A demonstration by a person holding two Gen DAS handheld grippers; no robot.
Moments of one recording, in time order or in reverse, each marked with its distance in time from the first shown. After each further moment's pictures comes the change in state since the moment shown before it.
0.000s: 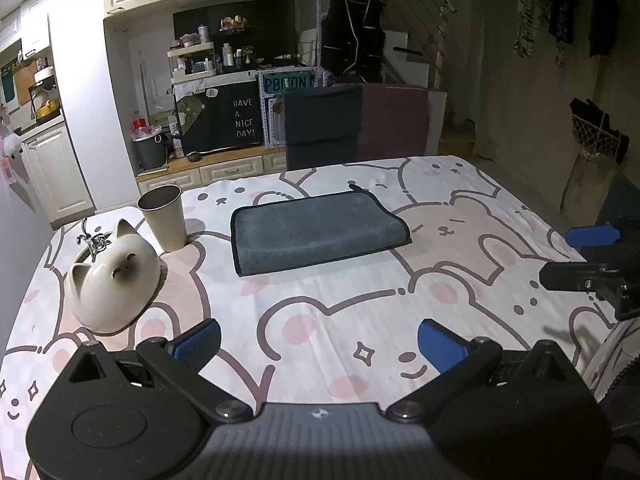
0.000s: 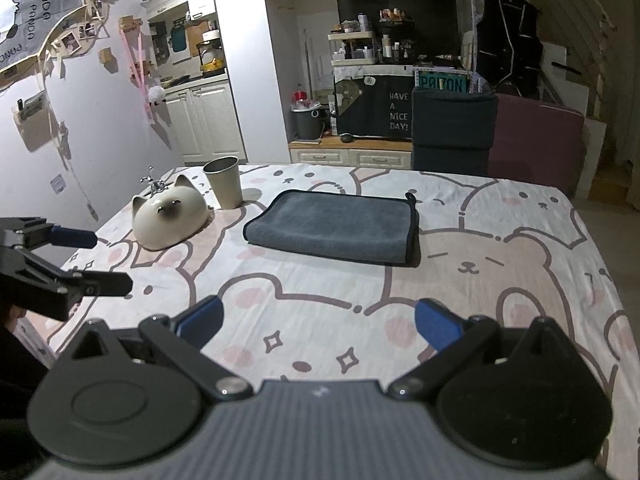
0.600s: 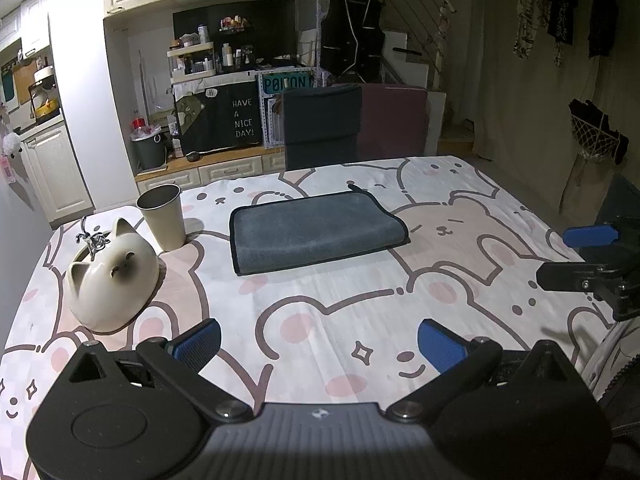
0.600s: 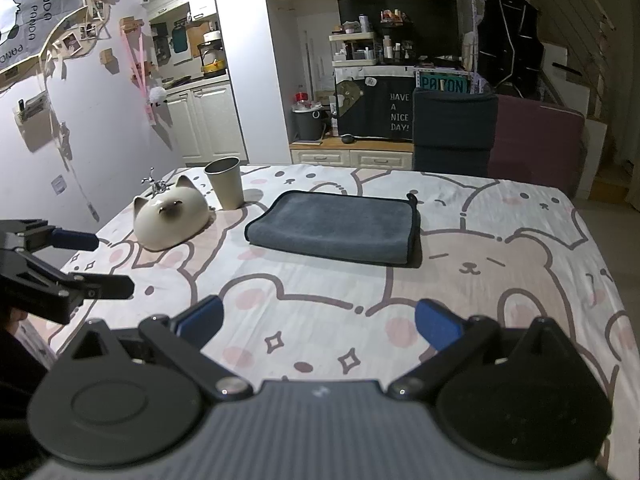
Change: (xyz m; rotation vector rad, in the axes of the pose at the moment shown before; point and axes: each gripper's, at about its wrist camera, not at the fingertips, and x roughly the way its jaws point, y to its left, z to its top) left arm 0.000 -0.002 -0.003 -0.002 -0.001 -0.005; right arm -0.001 0.003 -0.002 -0.005 -0.002 0.006
